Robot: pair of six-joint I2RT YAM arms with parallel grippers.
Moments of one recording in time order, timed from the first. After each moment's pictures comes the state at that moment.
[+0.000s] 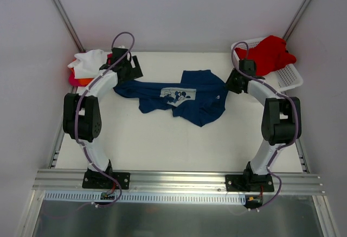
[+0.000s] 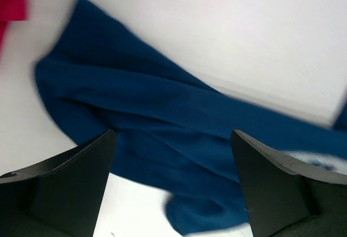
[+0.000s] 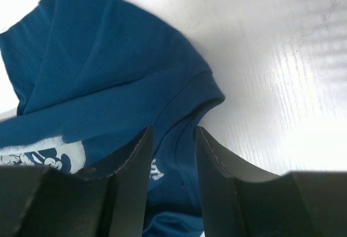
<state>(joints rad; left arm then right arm) -0.11 1.87 1.42 -0.39 -0.07 -0.43 0.09 1.84 1.24 -0.27 -0.05 0.53</state>
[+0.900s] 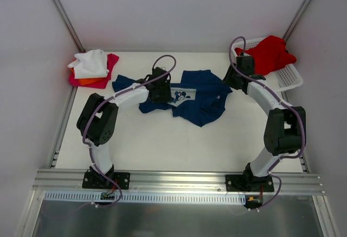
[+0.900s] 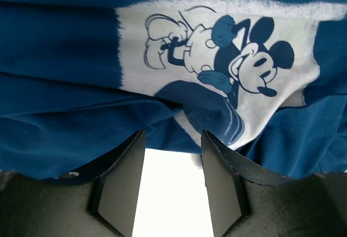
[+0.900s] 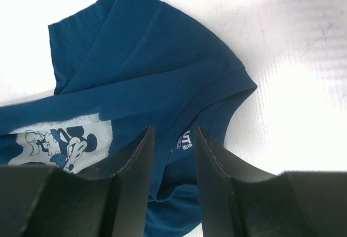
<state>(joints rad) -0.56 1.86 1.30 -0.39 -0.10 -0.57 0.17 1.68 1.25 -0.33 0.04 0.49</state>
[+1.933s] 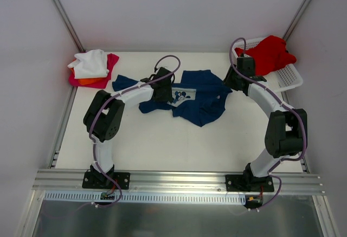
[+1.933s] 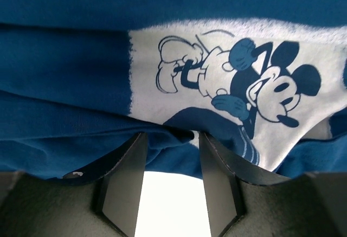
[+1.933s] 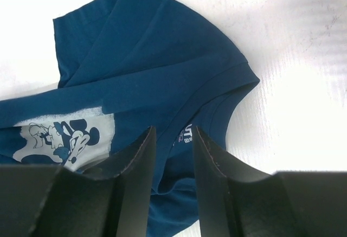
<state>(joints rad) -0.58 1.94 1.36 -0.40 -0.19 -0.56 0.17 1.65 1.22 -0.33 0.02 0.48</state>
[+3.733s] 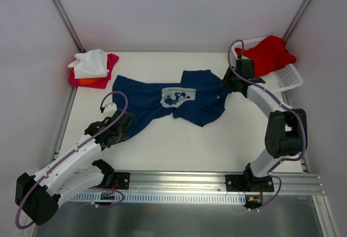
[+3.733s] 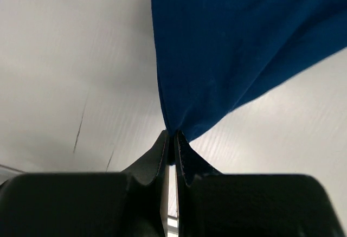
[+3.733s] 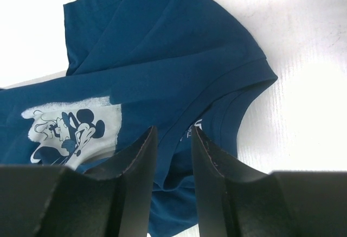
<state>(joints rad) -0.59 0.86 0.66 -0.92 -0.49 -0.83 0.18 1.65 1.18 -0.28 -0.04 0.49</state>
